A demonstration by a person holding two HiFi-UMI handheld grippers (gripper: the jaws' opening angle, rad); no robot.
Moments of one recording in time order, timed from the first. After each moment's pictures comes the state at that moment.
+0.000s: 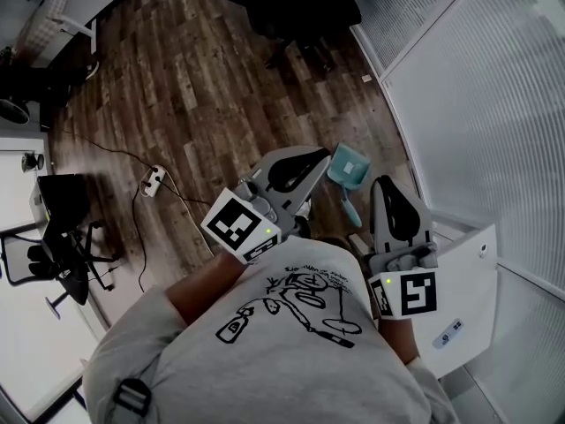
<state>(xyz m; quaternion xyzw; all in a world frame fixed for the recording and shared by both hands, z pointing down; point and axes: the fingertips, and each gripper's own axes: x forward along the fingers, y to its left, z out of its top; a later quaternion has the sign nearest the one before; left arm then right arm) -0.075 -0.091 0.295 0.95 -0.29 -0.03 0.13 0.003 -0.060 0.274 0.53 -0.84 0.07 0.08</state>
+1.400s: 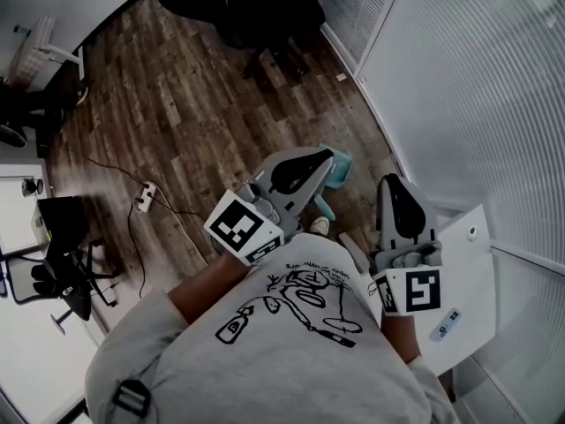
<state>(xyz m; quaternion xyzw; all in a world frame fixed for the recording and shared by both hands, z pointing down) 0.054 -0.053 0.276 0.96 -0.25 -0.04 0.12 0.137 -0.019 0.259 0.58 -0.81 0.05 0.06</state>
